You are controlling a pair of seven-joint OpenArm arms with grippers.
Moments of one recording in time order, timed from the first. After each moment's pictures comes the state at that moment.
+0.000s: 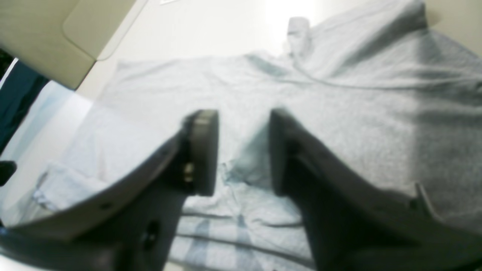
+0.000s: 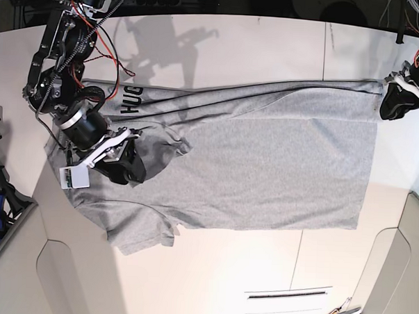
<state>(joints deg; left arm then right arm) 26.0 -23.7 -39.2 93.8 -50.6 -33.6 45.1 -2.6 -1.5 16.1 102.4 32.2 30.4 -50.1</state>
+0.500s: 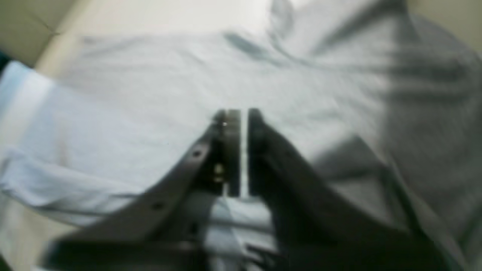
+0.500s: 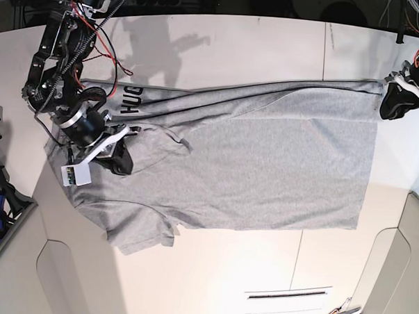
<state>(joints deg) 26.0 -23.7 -39.2 93.8 -50.7 -33.6 45.3 -2.6 -1.3 16.4 102.4 25.4 28.8 -53.1</state>
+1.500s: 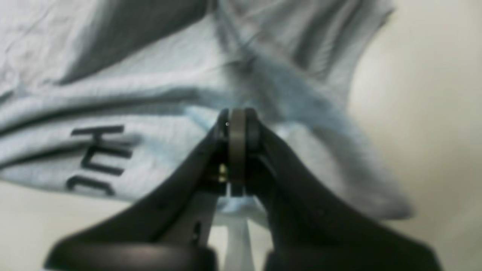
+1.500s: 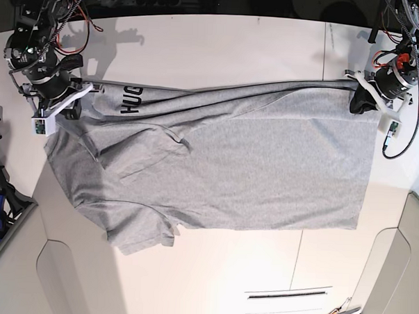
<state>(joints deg) 22.3 -23.7 -22.9 93.8 -30.2 -31.9 41.0 -14.1 5.3 22.3 102.4 14.2 20.9 -49.1</state>
